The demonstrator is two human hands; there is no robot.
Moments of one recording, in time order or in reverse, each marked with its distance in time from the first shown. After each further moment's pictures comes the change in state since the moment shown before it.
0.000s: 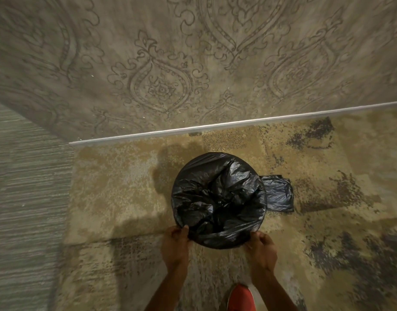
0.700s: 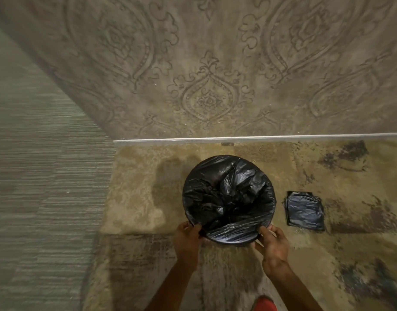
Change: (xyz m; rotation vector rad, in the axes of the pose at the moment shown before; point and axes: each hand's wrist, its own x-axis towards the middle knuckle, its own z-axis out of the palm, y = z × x) left_hand 0.024 0.037 -0.084 -0.300 -0.045 -0.042; right_hand -0.069 -0.027 0.065 0.116 -0.249 0.024
